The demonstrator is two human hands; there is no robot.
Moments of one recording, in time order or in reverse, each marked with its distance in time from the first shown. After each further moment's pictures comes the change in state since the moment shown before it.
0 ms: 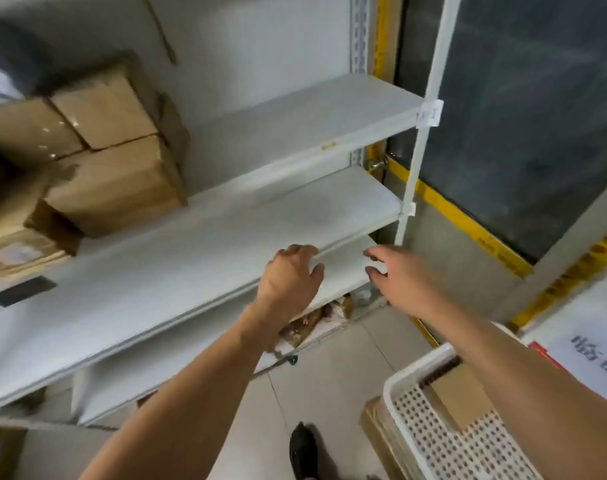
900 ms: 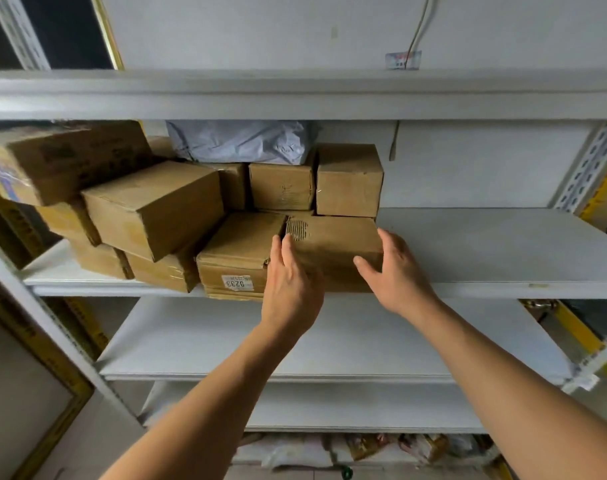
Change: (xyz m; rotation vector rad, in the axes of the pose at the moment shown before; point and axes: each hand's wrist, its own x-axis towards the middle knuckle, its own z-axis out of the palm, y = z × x) left_hand -0.023 -0.237 -0.195 -0.238 0.649 -0.421; right_hand 0.182 -0.341 0.079 0.103 0.001 -0.330
